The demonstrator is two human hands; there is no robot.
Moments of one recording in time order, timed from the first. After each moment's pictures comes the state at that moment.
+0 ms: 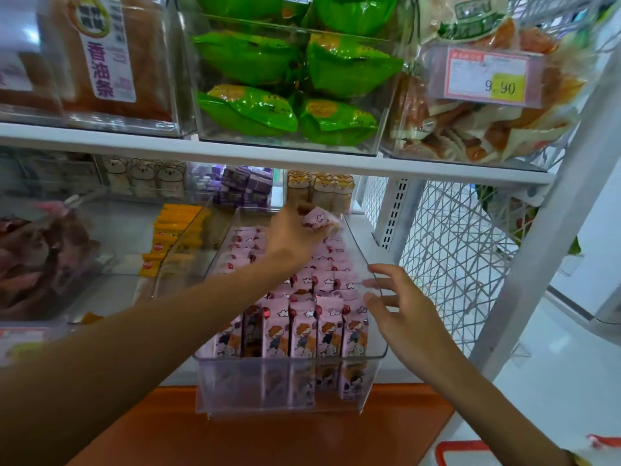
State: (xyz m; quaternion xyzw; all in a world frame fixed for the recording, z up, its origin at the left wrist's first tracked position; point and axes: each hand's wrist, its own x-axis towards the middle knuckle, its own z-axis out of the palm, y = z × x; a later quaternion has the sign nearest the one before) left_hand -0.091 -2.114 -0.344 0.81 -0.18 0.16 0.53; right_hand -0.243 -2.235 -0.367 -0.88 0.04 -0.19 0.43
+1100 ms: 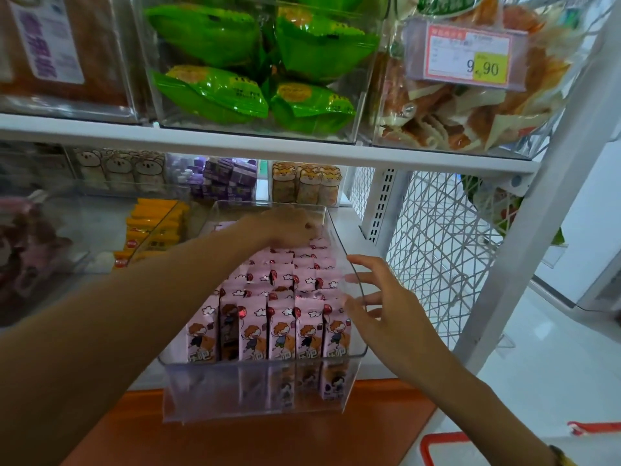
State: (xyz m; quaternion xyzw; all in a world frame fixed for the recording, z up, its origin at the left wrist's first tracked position) left_hand -0.030 -2.131 -0.338 0.91 -0.40 0.00 0.09; right_hand -0.245 -2.245 -0.372 -0.90 -0.01 -0.18 0.40
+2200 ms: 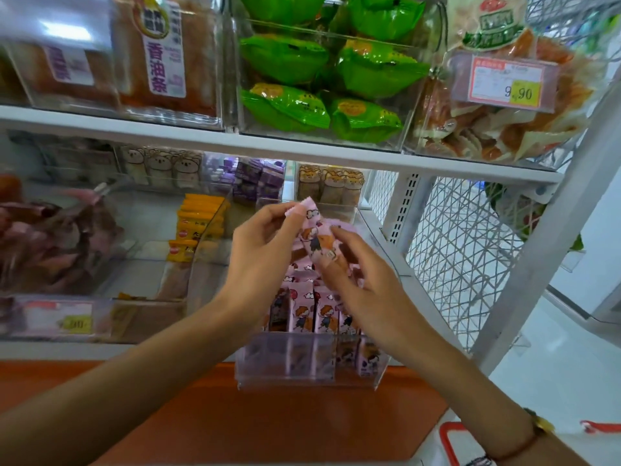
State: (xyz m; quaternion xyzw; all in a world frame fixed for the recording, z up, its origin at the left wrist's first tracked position) left_hand -0.203 -2.029 -0.320 0.61 -0.16 0.05 0.77; right_hand -0.250 -2.158 -0.330 -0.87 -0.08 -0.15 0.46
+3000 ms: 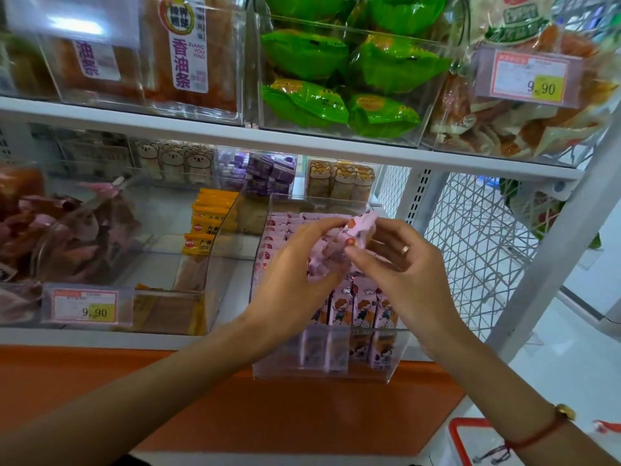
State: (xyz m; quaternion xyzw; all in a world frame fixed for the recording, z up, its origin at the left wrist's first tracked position) left_hand -0.204 -2.024 -0.349 0.76 -0.34 0.11 0.54; right_hand -0.253 -2.167 -0.328 -0.76 -0.07 -0.25 0.59
